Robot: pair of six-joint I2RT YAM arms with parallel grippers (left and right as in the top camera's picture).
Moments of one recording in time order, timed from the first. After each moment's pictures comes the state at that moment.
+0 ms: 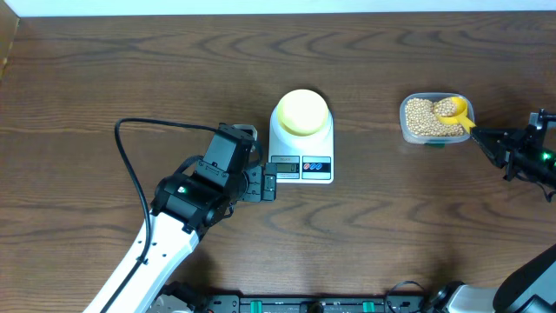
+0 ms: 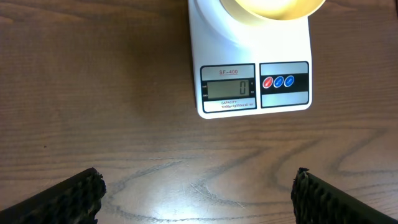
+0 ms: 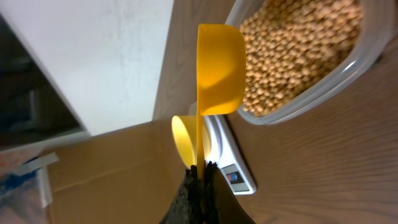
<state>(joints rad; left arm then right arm) -0.49 1.16 0.96 -0.84 -0.01 -0.38 -0.66 1.54 1.02 -0.72 -1.11 0.38</state>
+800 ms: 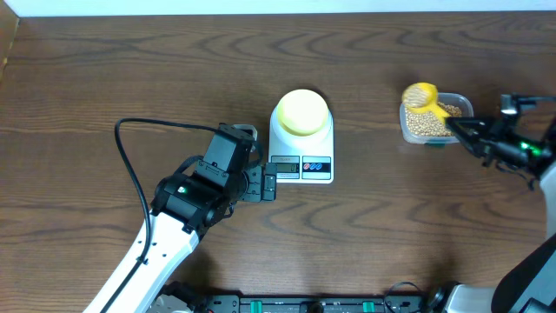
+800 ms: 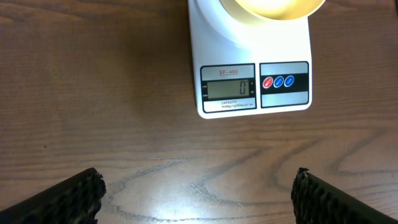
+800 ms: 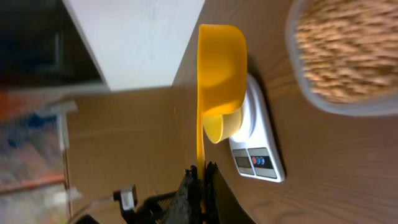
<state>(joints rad) -0.49 1.16 0.96 -0.84 -0.01 -0.38 -0.53 1.54 1.02 -0.66 -1.25 0.34</state>
